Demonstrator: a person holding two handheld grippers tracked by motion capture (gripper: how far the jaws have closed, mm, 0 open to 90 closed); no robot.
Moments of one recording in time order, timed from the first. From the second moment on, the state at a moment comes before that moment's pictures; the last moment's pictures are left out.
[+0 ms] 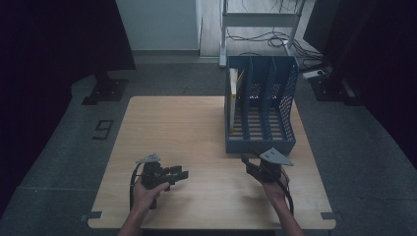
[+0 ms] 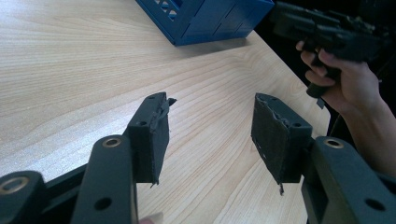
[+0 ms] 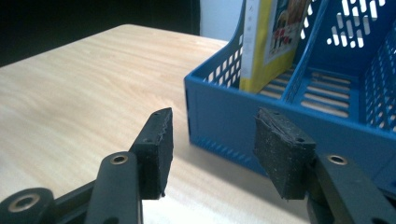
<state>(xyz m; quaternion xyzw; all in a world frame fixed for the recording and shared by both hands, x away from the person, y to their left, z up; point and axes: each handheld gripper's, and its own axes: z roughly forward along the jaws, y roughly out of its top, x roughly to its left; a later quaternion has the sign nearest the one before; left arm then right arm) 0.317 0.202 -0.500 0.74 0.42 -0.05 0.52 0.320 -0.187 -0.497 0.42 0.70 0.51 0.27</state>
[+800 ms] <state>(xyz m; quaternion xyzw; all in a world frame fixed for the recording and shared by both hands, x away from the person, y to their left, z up) 0.318 0.201 -0.501 0.74 0.42 -0.05 0.52 0.302 -0.190 -0.528 0.42 0.73 0.48 0.24</state>
